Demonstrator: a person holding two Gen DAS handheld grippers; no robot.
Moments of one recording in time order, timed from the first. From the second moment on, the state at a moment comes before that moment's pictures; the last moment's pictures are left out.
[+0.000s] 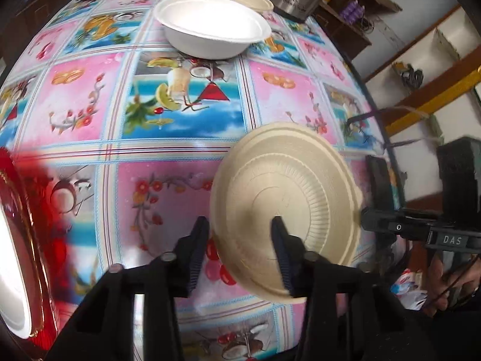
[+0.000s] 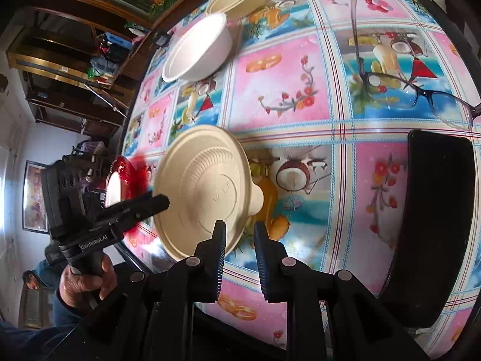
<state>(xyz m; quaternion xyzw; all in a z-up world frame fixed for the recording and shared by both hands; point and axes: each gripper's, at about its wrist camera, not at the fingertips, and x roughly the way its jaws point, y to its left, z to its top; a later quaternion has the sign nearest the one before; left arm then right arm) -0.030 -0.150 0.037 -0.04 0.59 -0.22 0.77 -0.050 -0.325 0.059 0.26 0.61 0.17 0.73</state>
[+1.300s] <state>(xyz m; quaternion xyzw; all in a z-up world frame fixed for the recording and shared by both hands) -0.072 -0.096 0.092 -0.01 0.52 -0.15 0.84 -0.034 -0.248 0.108 0.14 0.59 0.23 0.76</state>
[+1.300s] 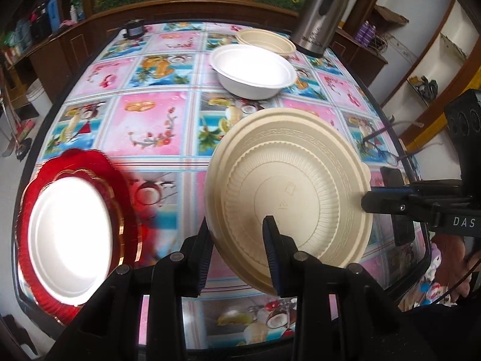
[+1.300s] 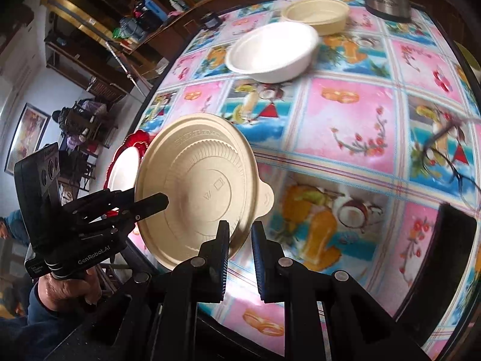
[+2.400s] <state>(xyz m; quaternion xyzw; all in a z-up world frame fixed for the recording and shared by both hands) -0.105 0.073 0.111 -0.09 0.50 -0.01 0.86 -0.003 -0.066 0.137 0.07 0.56 0.35 0.74</state>
